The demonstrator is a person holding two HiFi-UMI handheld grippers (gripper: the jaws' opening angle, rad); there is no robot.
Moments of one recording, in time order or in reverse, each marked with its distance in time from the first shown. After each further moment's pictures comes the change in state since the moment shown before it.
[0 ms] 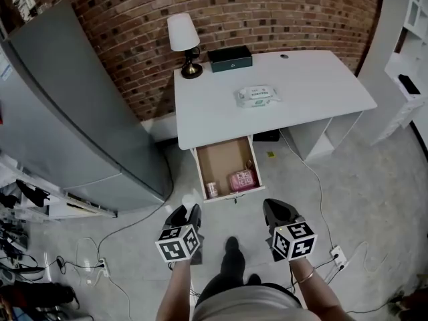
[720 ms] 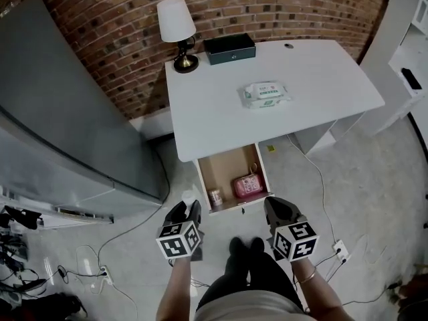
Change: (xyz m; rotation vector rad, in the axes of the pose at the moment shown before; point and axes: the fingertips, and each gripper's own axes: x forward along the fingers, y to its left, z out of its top) left arm 0.127 0.074 0.049 0.004 0.091 -0.037; right arm 0.131 -0.014 0.031 0.023 0.058 -0.067
